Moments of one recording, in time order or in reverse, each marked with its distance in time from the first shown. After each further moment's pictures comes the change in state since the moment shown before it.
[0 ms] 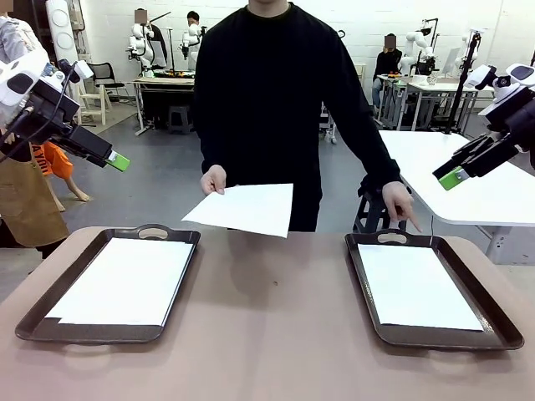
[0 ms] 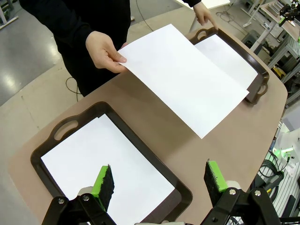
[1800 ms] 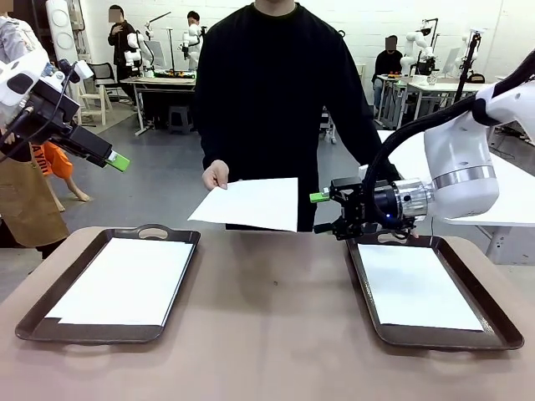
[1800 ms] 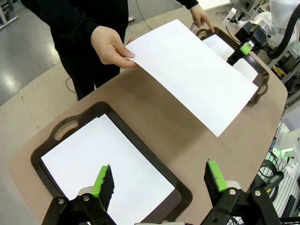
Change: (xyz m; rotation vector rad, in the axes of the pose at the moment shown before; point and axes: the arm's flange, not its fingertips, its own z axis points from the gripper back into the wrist) left arm 0.000 0.000 0.000 0.000 0.000 0.000; right arm 0.004 -0.080 -0.269 0.611 -0.336 -1.050
